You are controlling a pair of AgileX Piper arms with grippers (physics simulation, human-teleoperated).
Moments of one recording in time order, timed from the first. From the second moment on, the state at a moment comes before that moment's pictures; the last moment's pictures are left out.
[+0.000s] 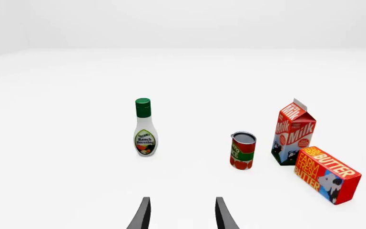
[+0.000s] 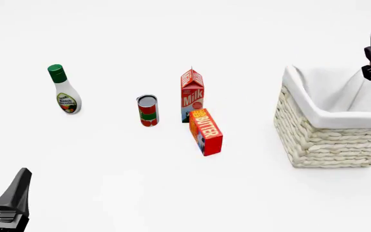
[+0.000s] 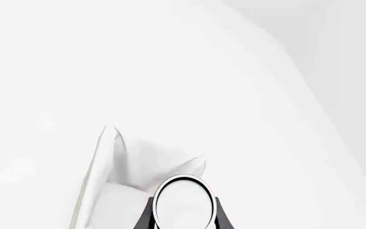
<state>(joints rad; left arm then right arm) 0.00 0.00 0.00 0.00 0.00 -0.18 1.10 -1.04 0.28 -0.54</state>
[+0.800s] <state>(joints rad) 0.00 0.00 0.00 0.00 0.00 -0.15 1.31 -1.15 0.31 -0.65</state>
